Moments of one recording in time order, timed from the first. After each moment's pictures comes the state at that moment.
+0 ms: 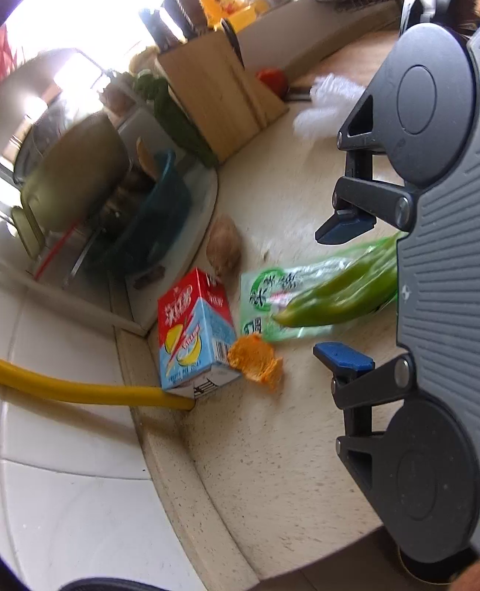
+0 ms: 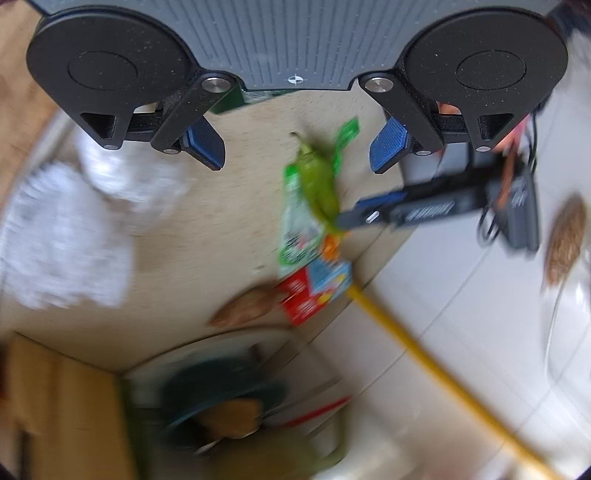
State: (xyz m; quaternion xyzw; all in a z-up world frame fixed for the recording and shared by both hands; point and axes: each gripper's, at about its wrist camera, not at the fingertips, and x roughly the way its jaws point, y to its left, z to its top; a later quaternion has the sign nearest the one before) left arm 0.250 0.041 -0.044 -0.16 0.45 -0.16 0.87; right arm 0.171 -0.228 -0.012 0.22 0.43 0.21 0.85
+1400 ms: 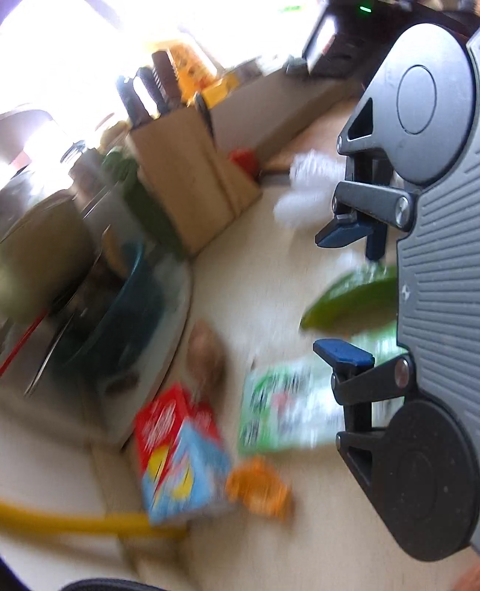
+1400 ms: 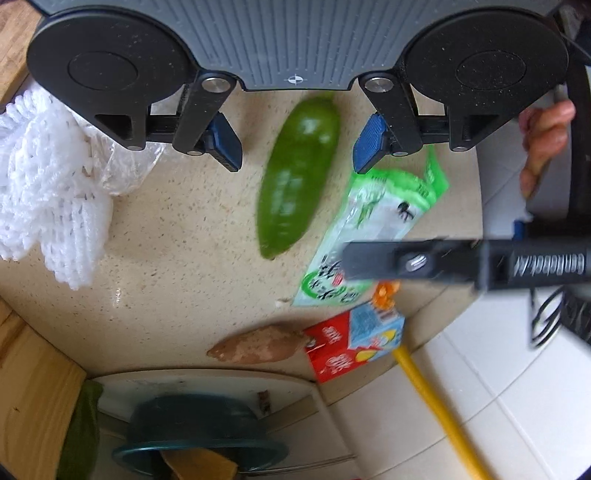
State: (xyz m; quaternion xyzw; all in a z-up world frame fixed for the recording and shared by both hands) left arm 0.280 0.002 -0.041 -0.19 0.47 -0.32 0.80; right arm 0.222 -0.188 -0.050 0.09 0.50 0.17 0.85
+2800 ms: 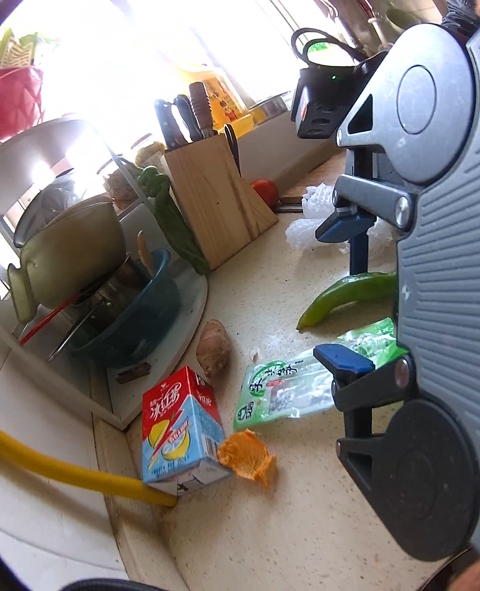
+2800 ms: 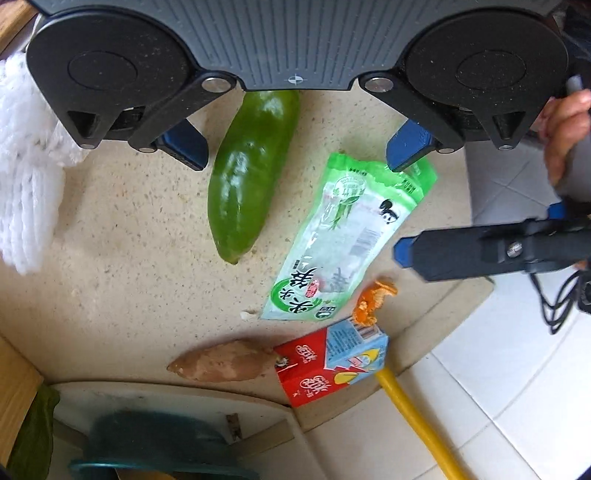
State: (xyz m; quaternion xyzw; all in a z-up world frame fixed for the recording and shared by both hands) left arm 0.263 0.060 -0.039 -0.26 0.44 -0.34 0.79; right arm 0.246 -0.166 -0.056 0.08 0.53 0.19 0.82
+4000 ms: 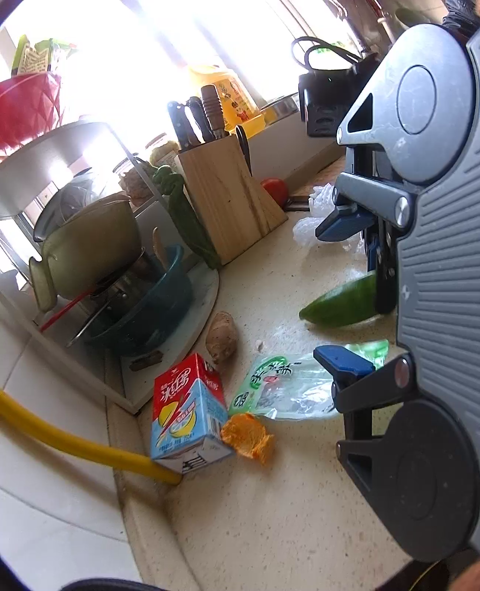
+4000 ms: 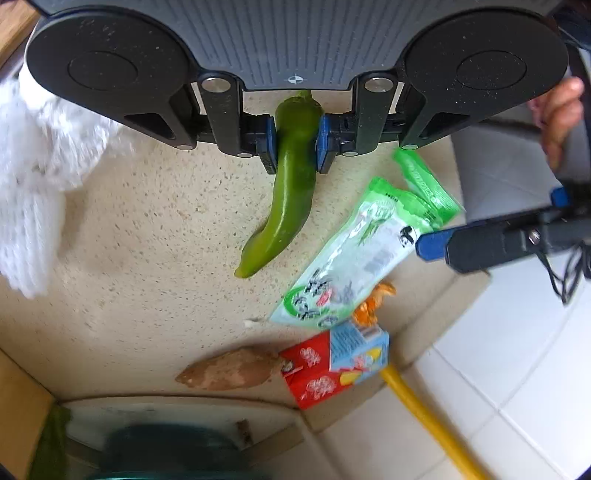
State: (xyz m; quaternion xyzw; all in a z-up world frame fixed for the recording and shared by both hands) left arm 0.246 0.076 -0.033 -0.27 0.42 -0.32 0.80; right arm 0.236 -0.175 -0.050 0.13 0.54 0.19 0.81
